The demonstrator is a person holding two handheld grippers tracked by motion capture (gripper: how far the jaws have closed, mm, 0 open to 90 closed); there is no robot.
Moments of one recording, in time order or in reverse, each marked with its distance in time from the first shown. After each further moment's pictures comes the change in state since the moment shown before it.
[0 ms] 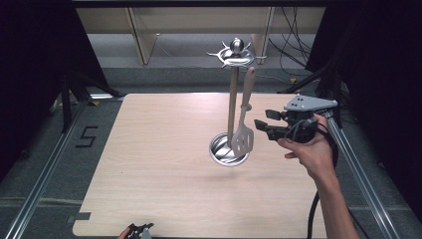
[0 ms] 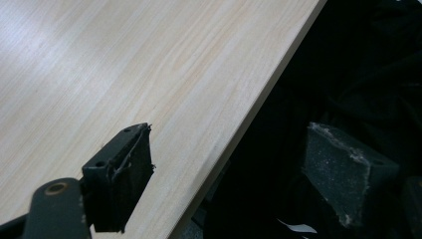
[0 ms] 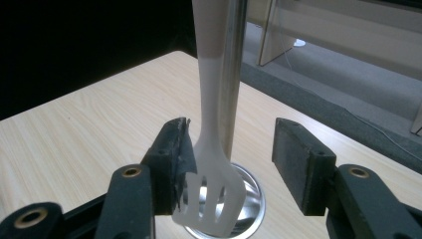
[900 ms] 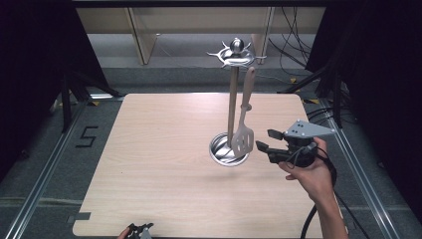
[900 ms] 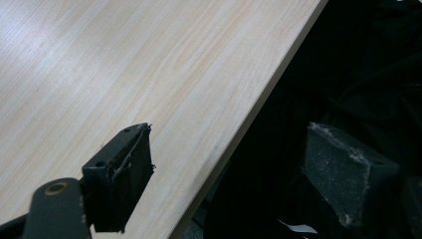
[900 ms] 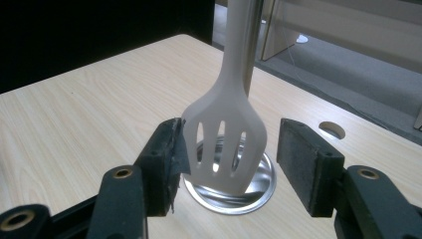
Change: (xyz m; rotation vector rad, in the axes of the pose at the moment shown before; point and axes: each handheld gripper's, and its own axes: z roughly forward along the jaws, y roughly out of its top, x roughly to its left) left arm 0.000 0.000 0.000 -0.002 0.001 -0.002; right arm 0.016 -0.051 -0.004 0.017 0.009 0.004
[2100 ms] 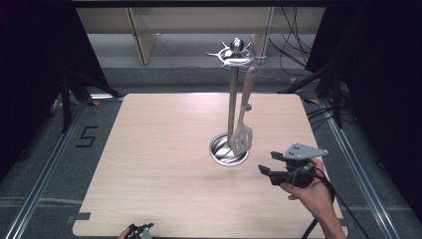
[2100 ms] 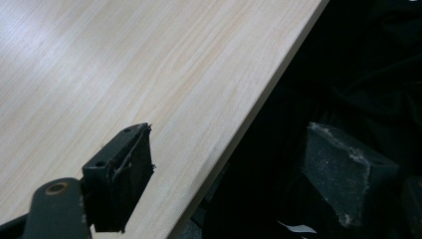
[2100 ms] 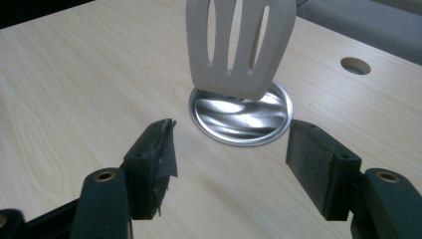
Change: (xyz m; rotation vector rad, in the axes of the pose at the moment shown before) left arm -0.002 0.001 0.001 -0.003 -0.013 -0.010; right arm 0.003 -0.063 0.008 0.133 0.020 0.013
